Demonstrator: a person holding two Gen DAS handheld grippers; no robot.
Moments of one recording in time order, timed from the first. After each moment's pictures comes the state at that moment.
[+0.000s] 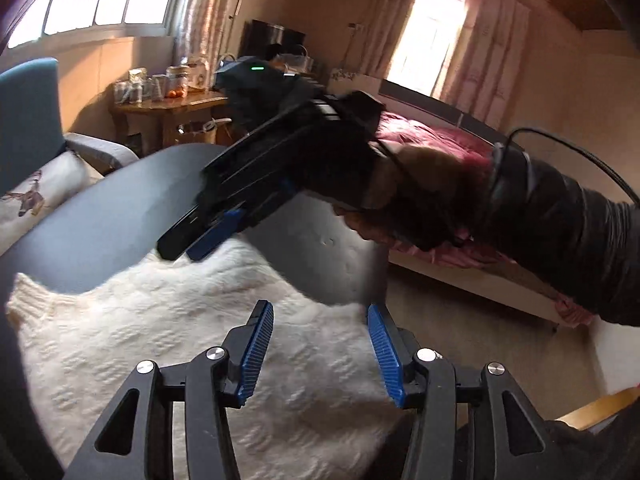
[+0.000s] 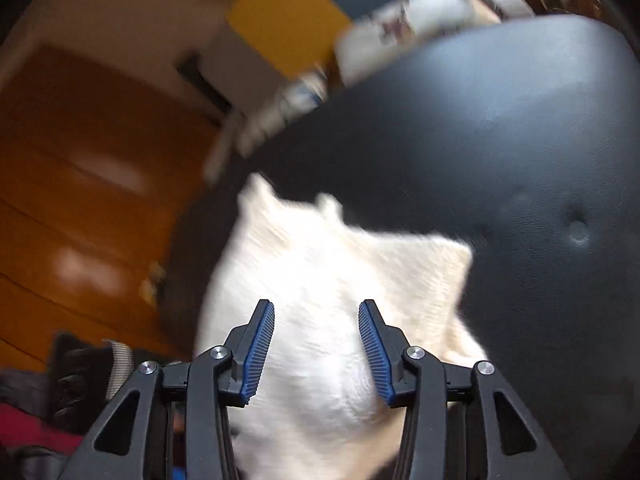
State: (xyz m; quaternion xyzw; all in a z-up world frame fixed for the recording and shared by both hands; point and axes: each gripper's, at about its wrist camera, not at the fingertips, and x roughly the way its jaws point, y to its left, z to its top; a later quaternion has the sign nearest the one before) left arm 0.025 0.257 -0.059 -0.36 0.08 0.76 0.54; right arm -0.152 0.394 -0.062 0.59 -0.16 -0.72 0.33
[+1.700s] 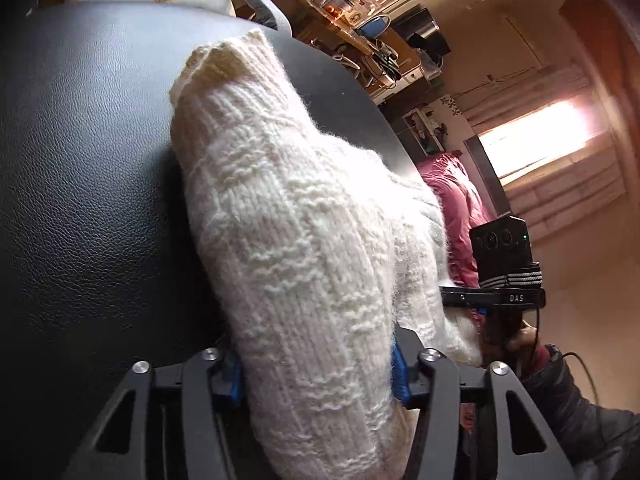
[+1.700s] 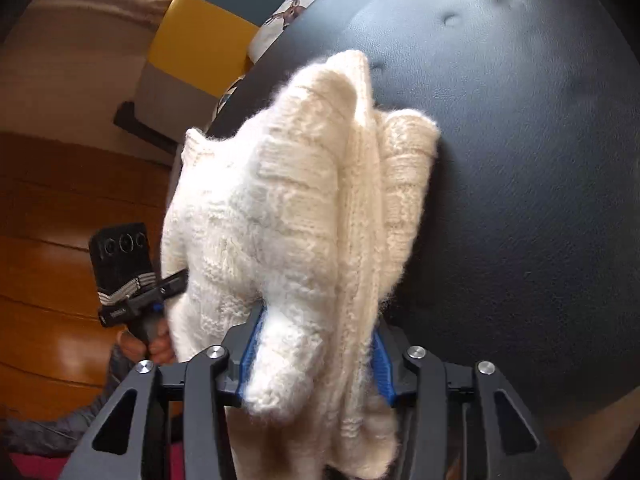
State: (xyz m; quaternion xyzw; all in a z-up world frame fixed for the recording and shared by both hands) left arm -0.071 0.122 -0.107 -0.54 -0.17 0.72 0.40; right arm -0.044 0.371 -0.106 0.56 -0.33 -0.73 0.21
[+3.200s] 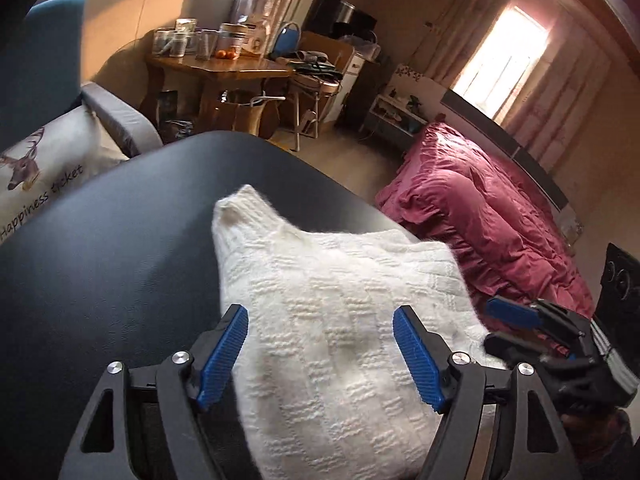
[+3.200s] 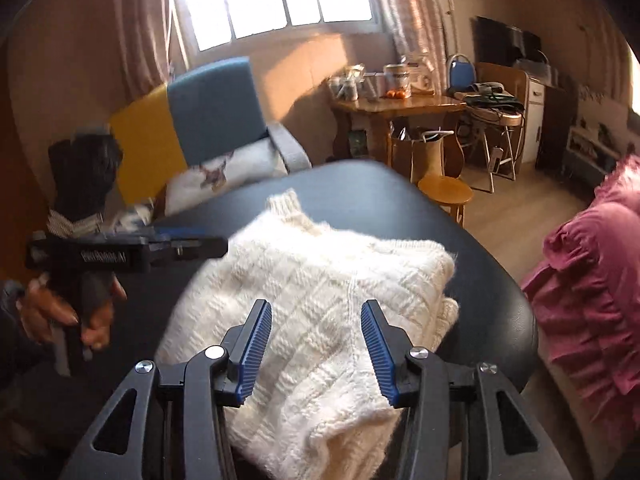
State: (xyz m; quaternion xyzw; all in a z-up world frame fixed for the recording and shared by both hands) left arm -0.159 0.363 -0.057 -0.43 0.05 0.78 0.46; right arm -0.021 0.473 -0.038 0.40 -0.07 -0.92 -0.03
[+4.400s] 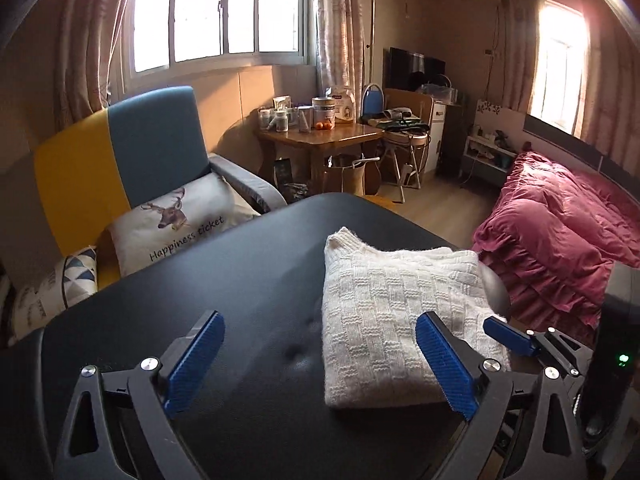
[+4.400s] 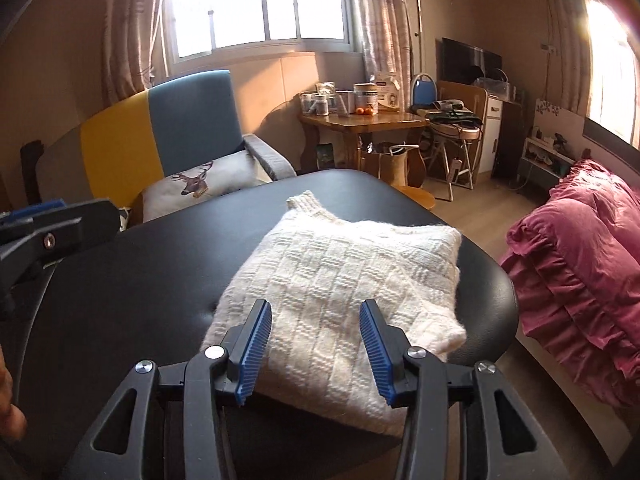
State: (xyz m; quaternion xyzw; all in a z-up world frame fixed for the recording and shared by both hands) left arm -0.016 0.268 0.054 -0.29 0.09 0.92 0.26; right arm 0.029 0.389 -0.007 0.32 -0.07 -0.94 -0.11
